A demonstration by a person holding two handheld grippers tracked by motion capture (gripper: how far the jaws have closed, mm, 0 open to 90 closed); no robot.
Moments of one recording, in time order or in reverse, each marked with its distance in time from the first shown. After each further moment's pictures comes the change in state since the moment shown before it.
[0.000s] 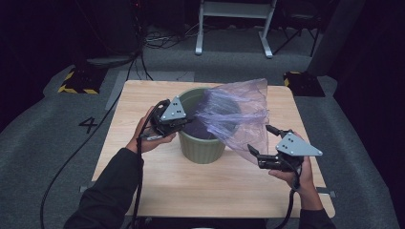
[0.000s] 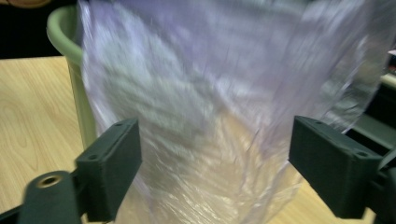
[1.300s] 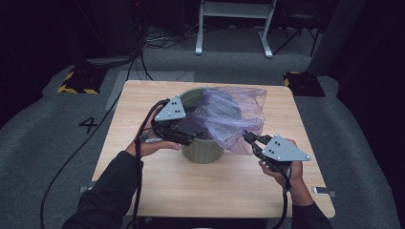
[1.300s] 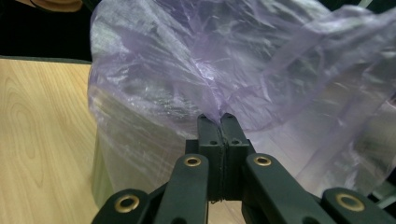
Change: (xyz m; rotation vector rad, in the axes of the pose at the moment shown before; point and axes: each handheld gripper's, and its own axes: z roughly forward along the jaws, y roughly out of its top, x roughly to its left) left arm -0.021 0.030 -0.019 -0.146 -0.101 -0.029; right arm 0.026 0.034 0.006 -0.080 0.022 -0.178
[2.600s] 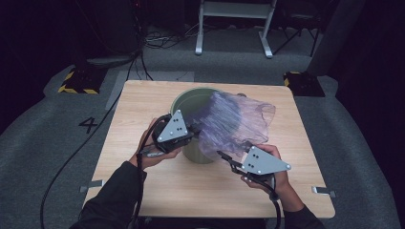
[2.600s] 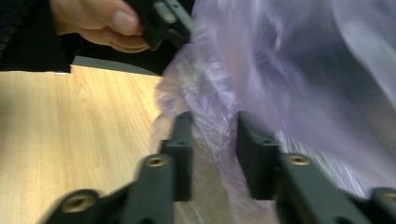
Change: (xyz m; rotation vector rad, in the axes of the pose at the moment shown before) left arm -0.022 -0.023 -0.004 -0.017 0.073 0.073; right arm 0.042 0.025 0.011 -0.032 0.179 -0.073
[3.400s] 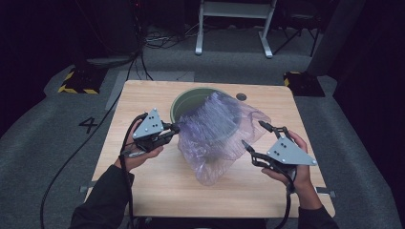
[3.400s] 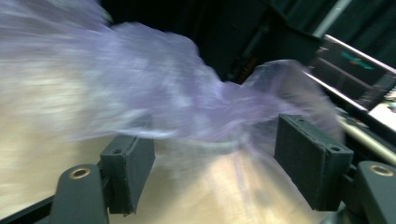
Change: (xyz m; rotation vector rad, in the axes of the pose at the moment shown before) left arm 0.020 -0.036 -0.030 -0.040 0.018 -0.112; right arm -0.038 -0.023 -0.031 0.052 -0.268 0.038
